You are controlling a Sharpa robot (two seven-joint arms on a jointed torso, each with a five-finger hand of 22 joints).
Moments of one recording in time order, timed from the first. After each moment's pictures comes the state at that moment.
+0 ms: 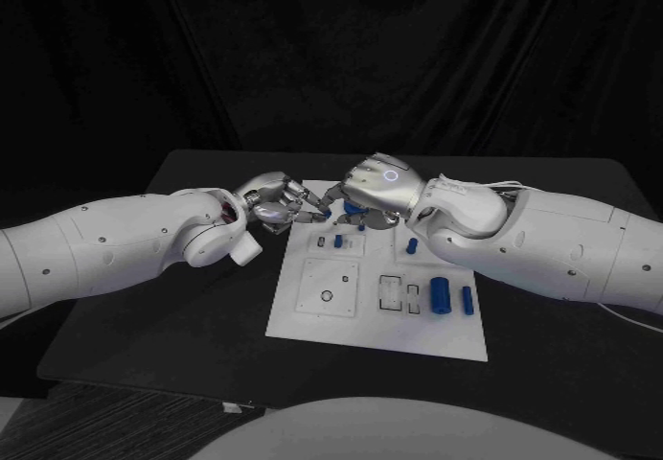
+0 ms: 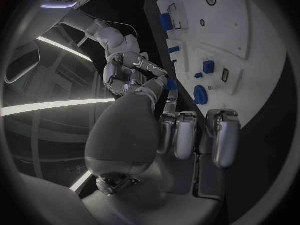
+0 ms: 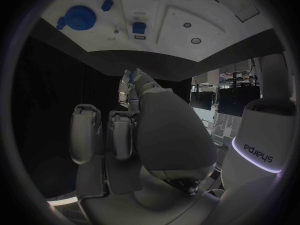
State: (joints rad) left arm 1.25 -0.86 -0.21 1.40 -0.51 -0.06 0.26; left_hand 1.41 -0.09 0.24 0.08 0.33 1.06 0.10 0.10 0.14 1.46 0.02 1.57 1.32 1.45 -0.03 1.56 1.30 0.01 1.46 0.07 1.50 1.29; right arm 1.30 -0.48 -0.21 1.35 -1.87 -0.54 0.14; right_hand 1.55 -0.17 0.16 0.21 0.21 0.93 0.01 0.13 0.16 1.45 -0.07 1.58 1.32 1.46 -0.14 1.54 1.31 0.04 1.46 -0.02 1.44 1.30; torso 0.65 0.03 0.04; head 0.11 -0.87
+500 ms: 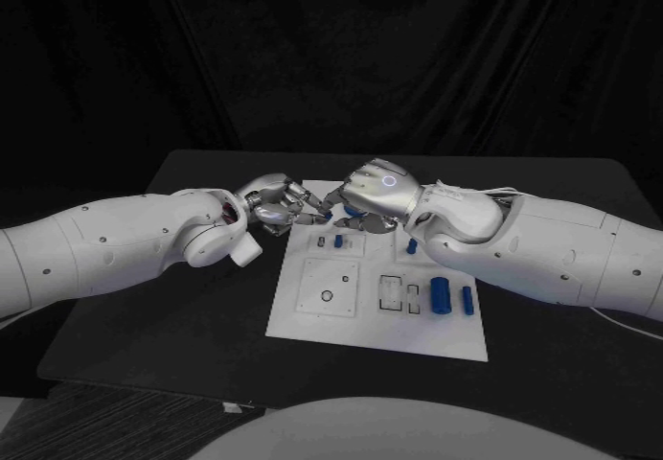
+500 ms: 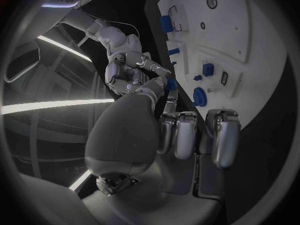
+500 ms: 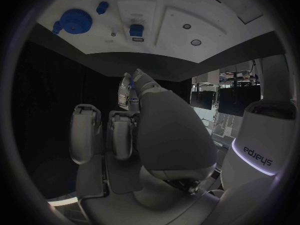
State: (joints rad) left arm 1.25 -0.86 -0.21 1.40 -0.51 -0.05 0.24; left_hand 1.41 -0.09 0.24 0.08 0.33 1.06 0.10 0.10 0.14 1.46 0.02 1.57 1.32 1.45 -0.03 1.56 1.30 0.01 1.46 0.07 1.50 1.29; right arm 1.28 -0.47 -0.21 1.33 -1.87 -0.56 0.14; right_hand 1.55 -0.17 0.18 0.23 0.19 0.95 0.01 0.13 0.17 1.46 -0.06 1.58 1.32 1.46 -0.14 1.54 1.31 0.04 1.46 -0.02 1.44 1.30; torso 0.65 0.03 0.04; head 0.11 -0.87
